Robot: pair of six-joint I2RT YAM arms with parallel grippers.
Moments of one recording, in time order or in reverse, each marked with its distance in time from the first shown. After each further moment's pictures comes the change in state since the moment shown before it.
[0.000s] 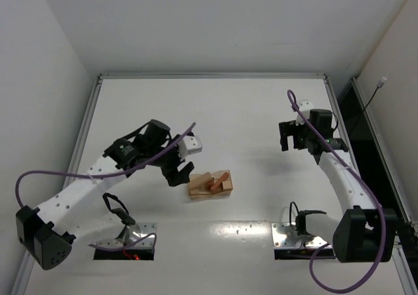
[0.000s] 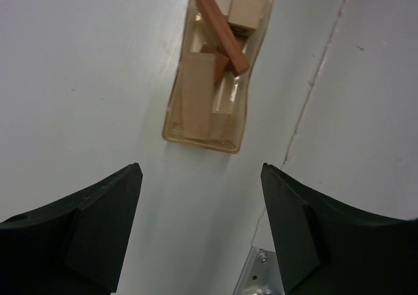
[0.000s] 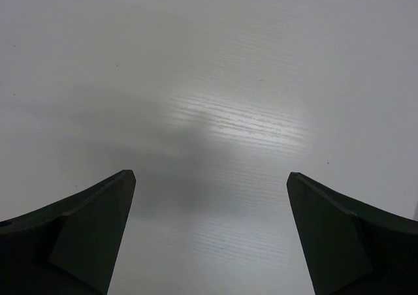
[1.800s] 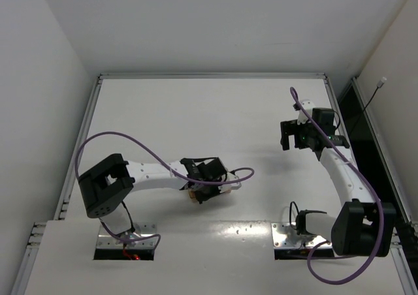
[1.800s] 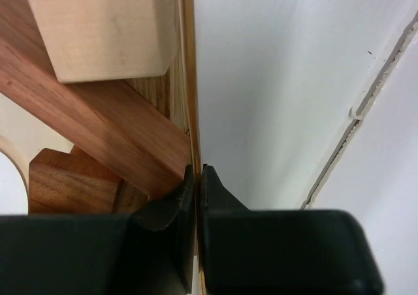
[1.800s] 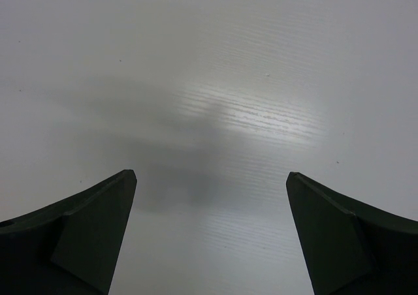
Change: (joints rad) left arm -0.463 0.597 -0.074 0.314 -0.316 -0.181; right arm -0.043 0.048 0.024 -0.024 -0.068 -0.005
